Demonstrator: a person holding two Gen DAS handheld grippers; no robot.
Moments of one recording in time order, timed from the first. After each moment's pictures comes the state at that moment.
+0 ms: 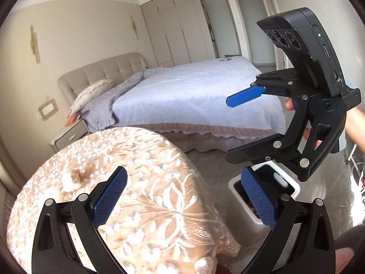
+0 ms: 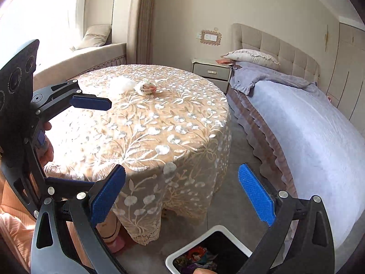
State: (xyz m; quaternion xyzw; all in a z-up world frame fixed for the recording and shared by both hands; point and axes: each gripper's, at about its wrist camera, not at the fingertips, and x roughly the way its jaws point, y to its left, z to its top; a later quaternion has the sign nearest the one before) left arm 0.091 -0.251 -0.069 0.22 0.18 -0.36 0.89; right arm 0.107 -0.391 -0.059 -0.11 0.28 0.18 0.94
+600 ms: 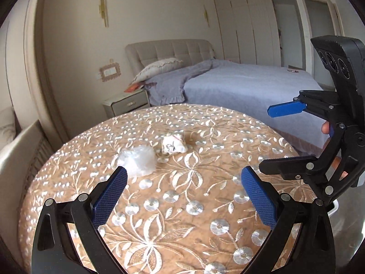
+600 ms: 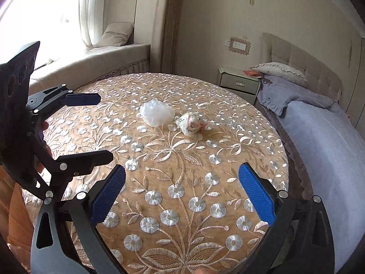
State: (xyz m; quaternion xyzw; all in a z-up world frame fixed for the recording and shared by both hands) left arm 0.179 -0.097 -0.051 0.13 0.23 -0.20 0.95; right arm 0.196 -0.249 -0.047 -0.14 0.28 0.23 0.92
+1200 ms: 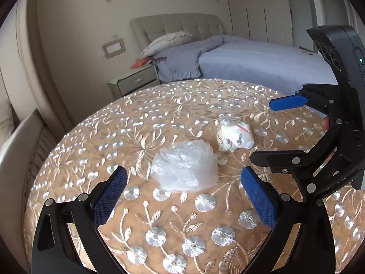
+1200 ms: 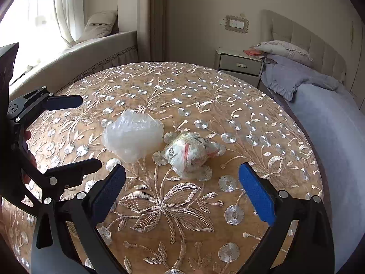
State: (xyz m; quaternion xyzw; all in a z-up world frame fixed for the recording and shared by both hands) left arm 0.305 -0.063 -0.072 0.16 0.30 -0.18 0.92; right arm 0.333 -0.204 -0.079 -0.11 0.35 0.19 0.91
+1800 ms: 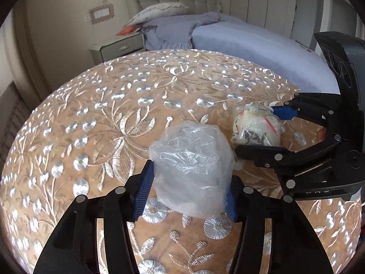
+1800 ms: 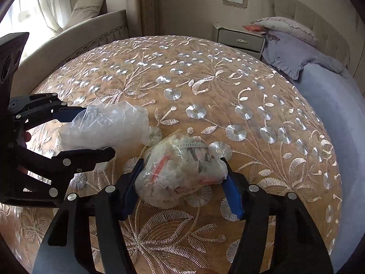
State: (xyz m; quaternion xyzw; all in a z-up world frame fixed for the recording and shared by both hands) left arm 0.360 -0.060 -0.102 0.11 0.40 -0.21 0.88; right arm 0.375 -0.193 -0.108 -0.11 0.41 0.20 0.89
